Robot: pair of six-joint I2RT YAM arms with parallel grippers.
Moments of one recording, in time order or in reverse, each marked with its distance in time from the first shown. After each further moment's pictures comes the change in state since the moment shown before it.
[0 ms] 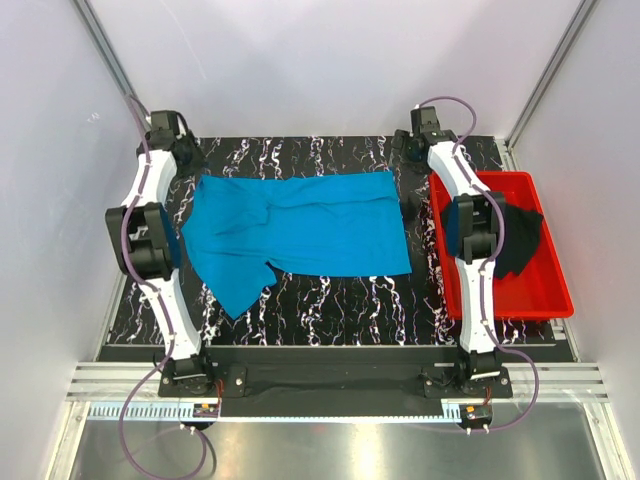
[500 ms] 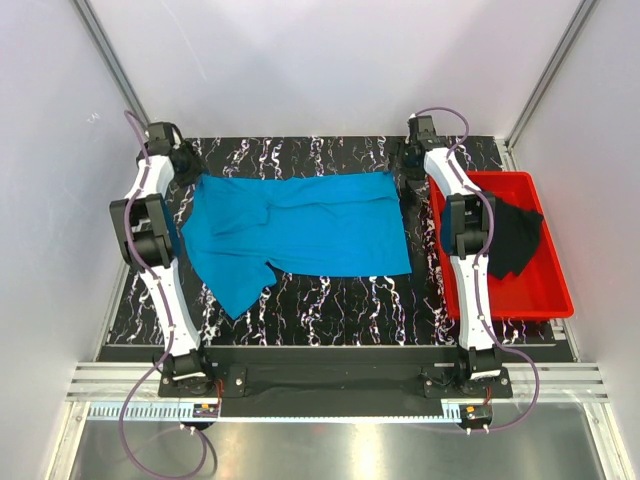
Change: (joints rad) left arm 0.073 0.222 0.087 0.080 0.132 -0.042; right arm -0.026 0.188 0.131 0.057 -0.110 0.014
